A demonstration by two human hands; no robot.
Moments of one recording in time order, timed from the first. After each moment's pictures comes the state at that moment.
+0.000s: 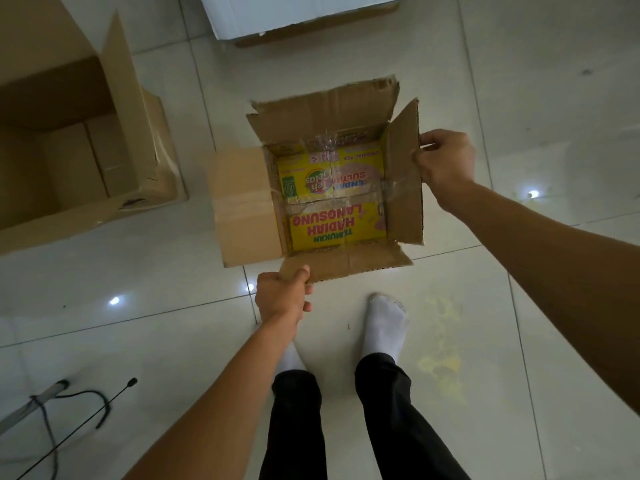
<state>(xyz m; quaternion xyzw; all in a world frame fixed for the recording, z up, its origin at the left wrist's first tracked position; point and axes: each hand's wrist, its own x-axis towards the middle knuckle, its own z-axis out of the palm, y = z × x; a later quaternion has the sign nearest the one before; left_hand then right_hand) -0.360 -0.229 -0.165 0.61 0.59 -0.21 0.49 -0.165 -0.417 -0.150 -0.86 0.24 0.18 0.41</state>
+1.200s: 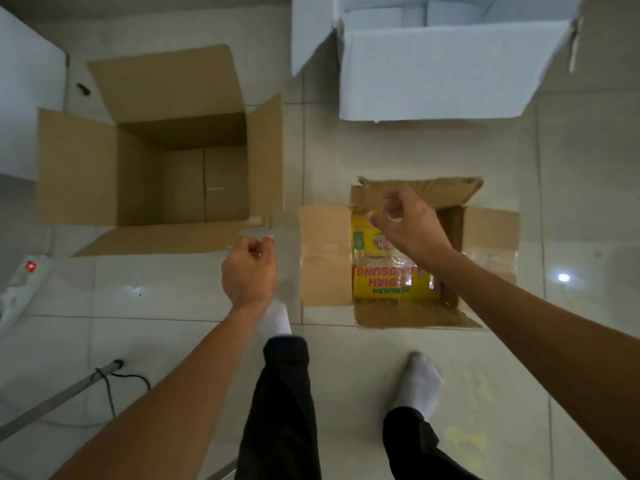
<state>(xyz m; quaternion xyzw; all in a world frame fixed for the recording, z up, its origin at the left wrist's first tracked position) -0.309 -0.054 -0.089 0.79 0.50 0.03 0.35 -0.168 -0.244 -0.067 -0.88 -0.06 0.29 0.36</state>
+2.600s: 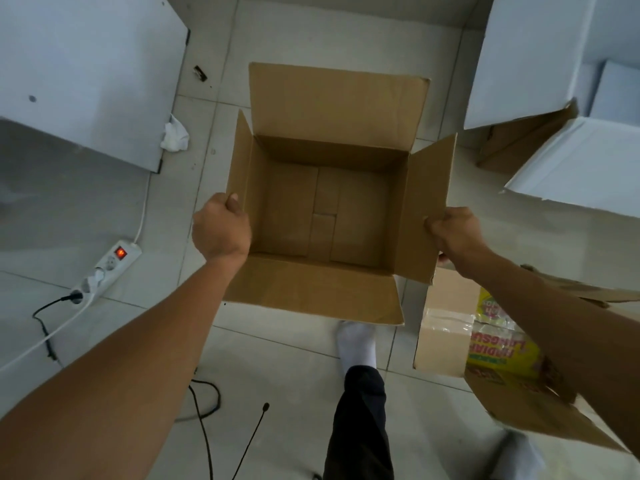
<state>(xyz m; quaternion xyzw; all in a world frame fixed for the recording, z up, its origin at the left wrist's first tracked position) -0.294 0.285 -0.090 0.83 0.52 0.06 0.17 -0.124 0.015 -0.095 -0.84 0.10 0.38 0.37</state>
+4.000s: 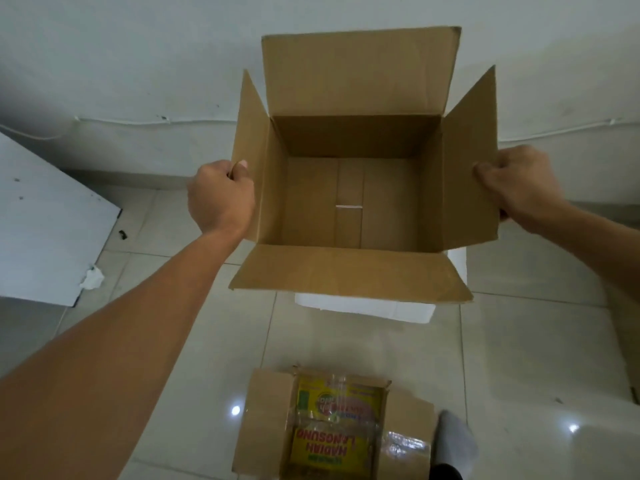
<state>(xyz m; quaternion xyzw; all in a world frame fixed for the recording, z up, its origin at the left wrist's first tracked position) 0.069 -0.039 0.175 0.83 0.42 0.27 0.25 0.230 -0.346 0.189 -0.91 -0.06 0.11 0.40</state>
